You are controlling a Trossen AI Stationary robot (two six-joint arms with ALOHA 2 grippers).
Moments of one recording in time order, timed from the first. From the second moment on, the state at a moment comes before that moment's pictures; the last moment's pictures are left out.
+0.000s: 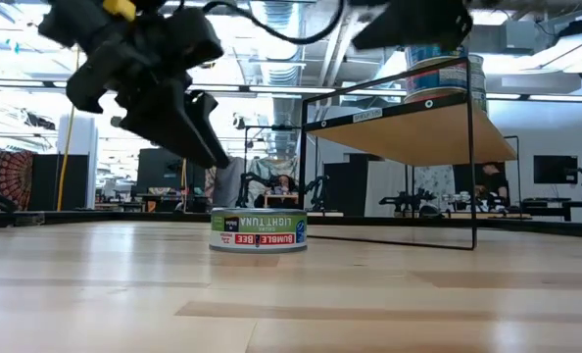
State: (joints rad) left arm -0.25 1.46 0.78 -0.07 -0.23 0.02; right arm 0.63 1.65 1.04 0.00 0.72 0.42
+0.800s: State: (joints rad) left arm -0.13 1.51 0.59 0.24 -0.07 -0.01; right arm 0.38 1.84 1.05 -0.07 0.34 0.52
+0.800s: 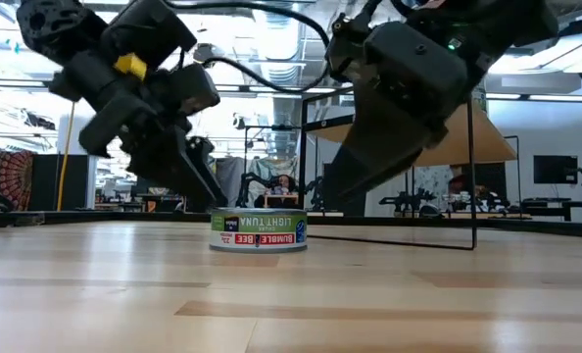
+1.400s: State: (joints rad) left arm -0.19 1.64 0.59 0.41 -0.04 -0.01; right arm 0.35 2.02 1.16 -0.06 0.39 0.49
